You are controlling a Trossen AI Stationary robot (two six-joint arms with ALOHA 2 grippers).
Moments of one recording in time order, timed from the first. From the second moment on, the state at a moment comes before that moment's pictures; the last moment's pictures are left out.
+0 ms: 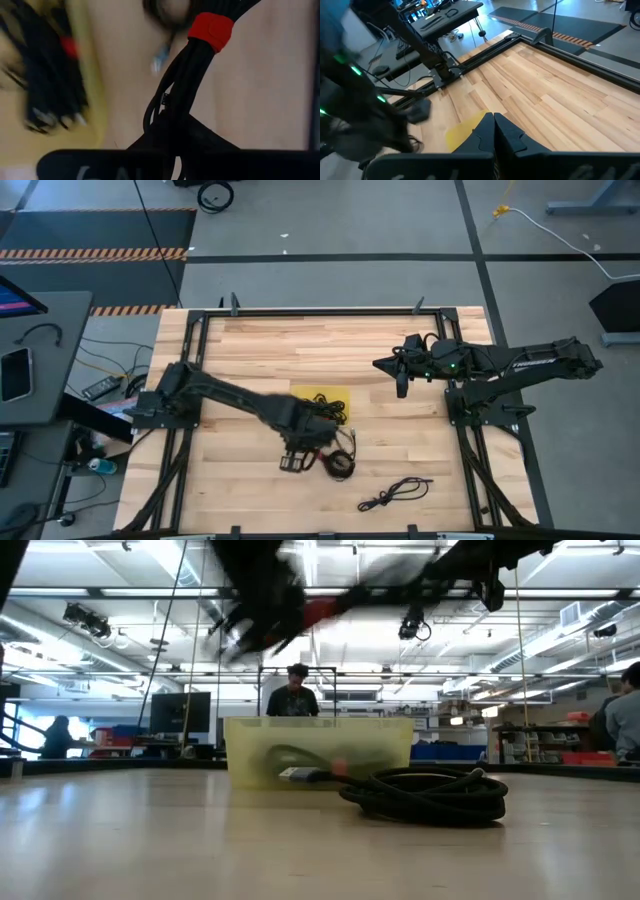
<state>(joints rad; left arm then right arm) -0.28 1.98 1.78 -1.15 0.04 -0.13 0.05 0.85 0.74 -0.19 0.29 0.50</state>
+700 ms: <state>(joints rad) 0.01 1.98 1.80 -1.21 -0.09 -0.28 0.05 0.85 0.74 -0.19 0.29 0.48</state>
